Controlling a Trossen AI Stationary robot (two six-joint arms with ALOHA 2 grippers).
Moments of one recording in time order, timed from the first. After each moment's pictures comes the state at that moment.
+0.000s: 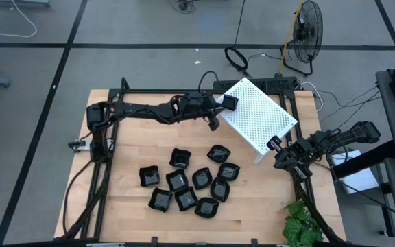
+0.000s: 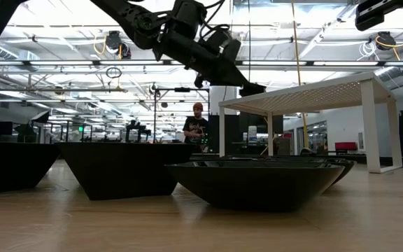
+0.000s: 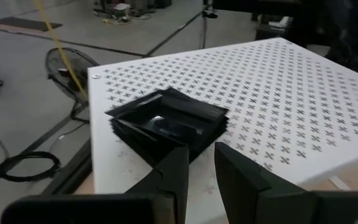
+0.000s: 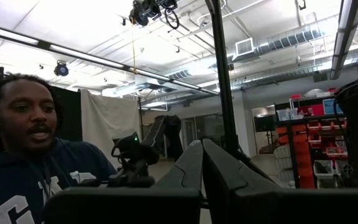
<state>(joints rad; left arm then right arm) 0.28 1.90 1.32 0.29 -0.07 -0.02 0.28 0.30 0.01 0.79 -0.26 0.25</state>
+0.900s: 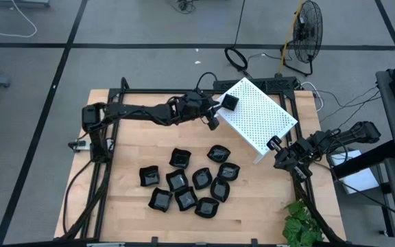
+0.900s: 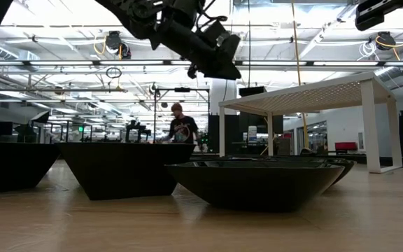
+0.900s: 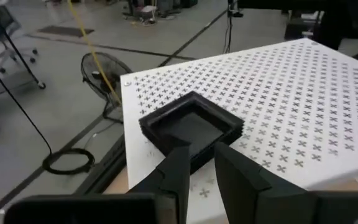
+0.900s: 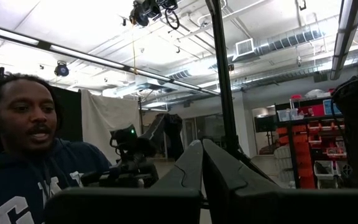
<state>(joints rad) 0.25 1.84 1.32 0.21 -0.22 0.02 0.28 0.30 0.01 0.79 -0.26 0.25</state>
